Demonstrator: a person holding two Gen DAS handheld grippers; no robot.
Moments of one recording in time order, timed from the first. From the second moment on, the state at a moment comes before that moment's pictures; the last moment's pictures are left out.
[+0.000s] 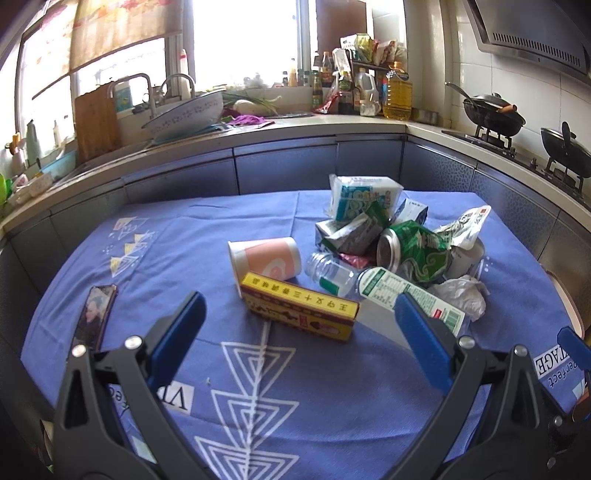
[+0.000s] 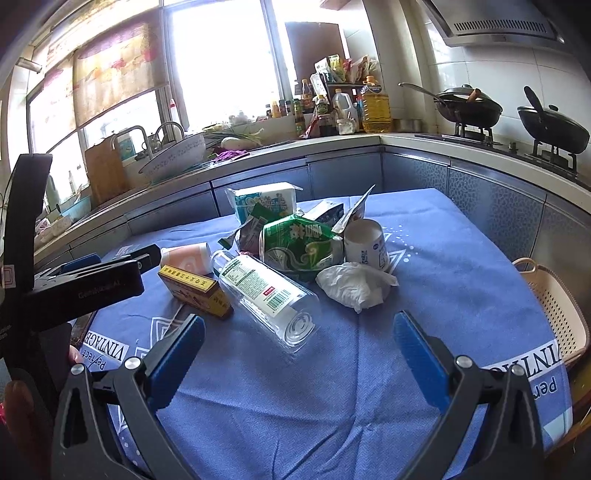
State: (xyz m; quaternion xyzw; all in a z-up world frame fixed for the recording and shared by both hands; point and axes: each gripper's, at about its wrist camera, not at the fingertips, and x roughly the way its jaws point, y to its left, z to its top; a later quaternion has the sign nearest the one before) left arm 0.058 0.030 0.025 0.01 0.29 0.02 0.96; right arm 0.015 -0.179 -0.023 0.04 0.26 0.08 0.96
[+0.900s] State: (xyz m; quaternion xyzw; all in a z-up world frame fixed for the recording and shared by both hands) left arm 0.052 0.032 0.006 0.02 0.29 0.02 0.96; right arm 0.017 -0.183 -0.032 0.06 0.27 0.07 0.96
